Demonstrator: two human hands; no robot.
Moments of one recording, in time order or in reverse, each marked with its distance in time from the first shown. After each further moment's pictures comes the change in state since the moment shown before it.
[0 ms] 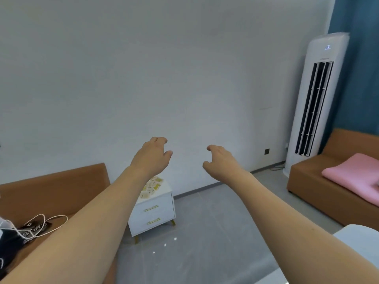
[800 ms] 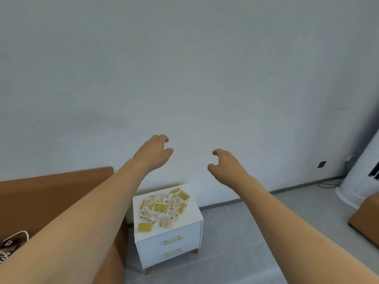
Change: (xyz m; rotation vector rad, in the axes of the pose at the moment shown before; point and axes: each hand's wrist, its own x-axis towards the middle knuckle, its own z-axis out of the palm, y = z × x) left_hand 0.440 -0.395 0.137 -0.130 -0.135 -0.213; right_hand 0.531 -0.089 0.263 0.100 -0.166 0.045
